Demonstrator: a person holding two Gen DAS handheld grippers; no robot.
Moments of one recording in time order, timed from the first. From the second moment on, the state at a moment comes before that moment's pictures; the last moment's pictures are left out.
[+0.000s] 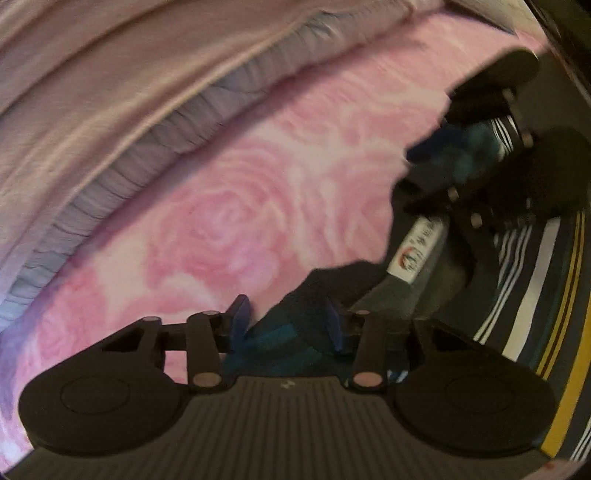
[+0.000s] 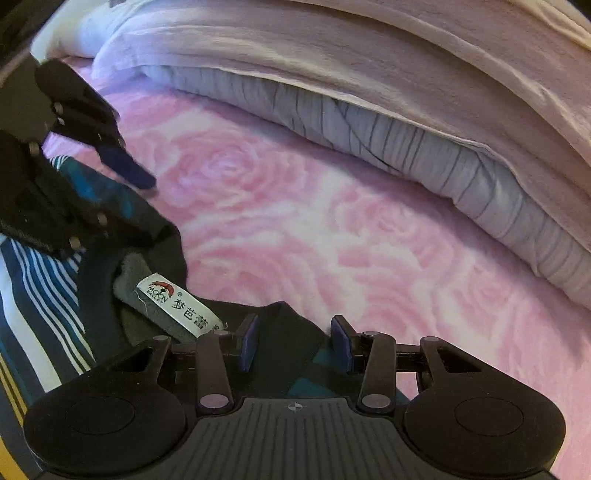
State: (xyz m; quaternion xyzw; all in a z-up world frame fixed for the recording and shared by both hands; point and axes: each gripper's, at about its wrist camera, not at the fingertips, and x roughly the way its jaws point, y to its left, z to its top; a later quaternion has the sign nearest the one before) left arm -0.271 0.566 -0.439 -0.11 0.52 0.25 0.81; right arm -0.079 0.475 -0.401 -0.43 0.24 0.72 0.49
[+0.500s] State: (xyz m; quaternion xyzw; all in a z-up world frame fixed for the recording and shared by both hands) left arm -0.269 0.564 -0.440 -0.10 0.43 0.44 0.78; right arm -0.060 0.461 -0.401 -0.33 0.25 0.67 0.62
